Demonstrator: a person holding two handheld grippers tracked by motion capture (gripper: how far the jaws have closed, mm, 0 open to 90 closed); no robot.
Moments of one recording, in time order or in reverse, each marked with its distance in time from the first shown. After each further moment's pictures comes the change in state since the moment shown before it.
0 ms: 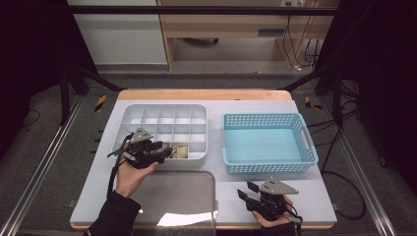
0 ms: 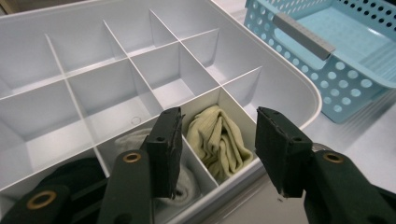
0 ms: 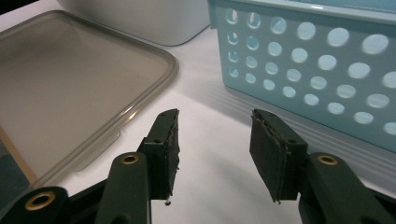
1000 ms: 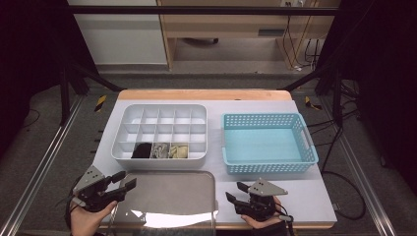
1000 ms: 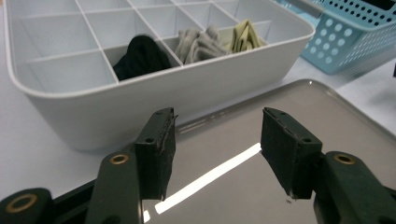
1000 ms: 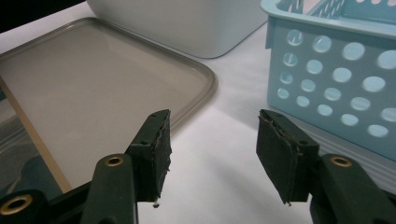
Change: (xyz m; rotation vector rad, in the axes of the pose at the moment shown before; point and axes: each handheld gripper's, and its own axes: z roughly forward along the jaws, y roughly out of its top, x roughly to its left) left arm 0.027 -0.106 -0.085 -0.090 0.015 -0.059; right arm 0.023 0.008 0.012 -0.020 0.068 -0.029
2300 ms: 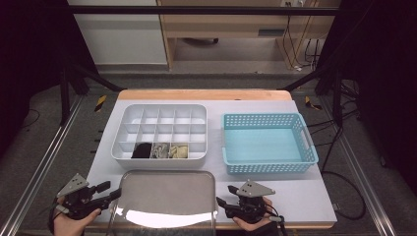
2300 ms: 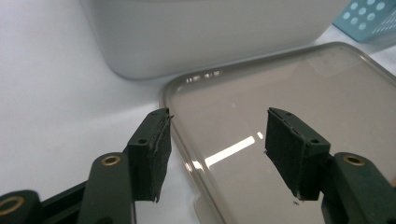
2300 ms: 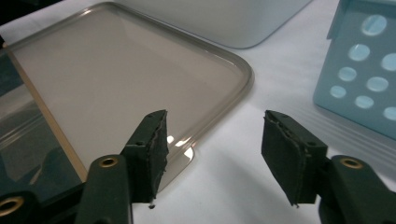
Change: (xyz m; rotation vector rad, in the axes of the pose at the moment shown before) left arm 0.039 -0.037 -0.018 0.084 0.011 -0.053; right arm 0.019 0.002 0.016 0.055 0.045 -0.012
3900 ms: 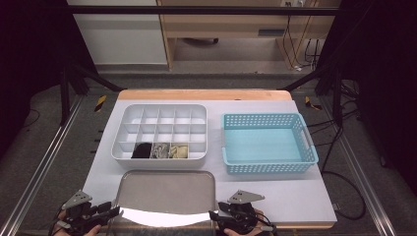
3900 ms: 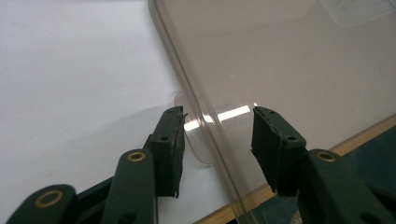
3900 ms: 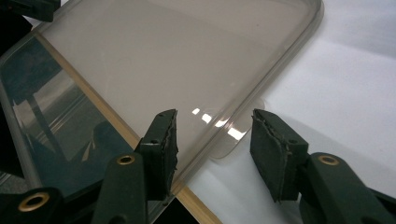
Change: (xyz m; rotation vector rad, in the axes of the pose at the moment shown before) left arm -0.015 -0.029 -0.008 0.166 0.043 -0.087; right arm 0.027 -0.015 0.010 0.137 0.081 0.146
